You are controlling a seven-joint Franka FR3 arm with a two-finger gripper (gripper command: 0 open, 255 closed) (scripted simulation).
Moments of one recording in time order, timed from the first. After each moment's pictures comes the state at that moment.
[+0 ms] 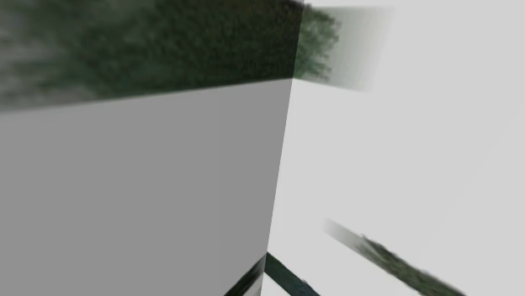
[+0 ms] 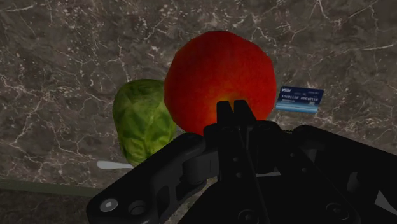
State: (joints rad) arm -0.01 -0.04 0.89 -1.68 -0.07 1.63 0.76
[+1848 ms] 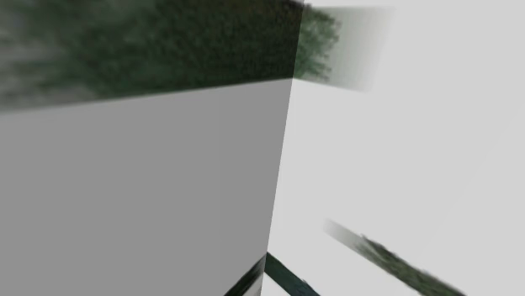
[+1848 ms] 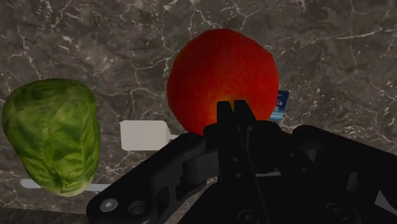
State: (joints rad) arm 0.24 0.44 0.91 -1.48 -0.44 1.71 1.06
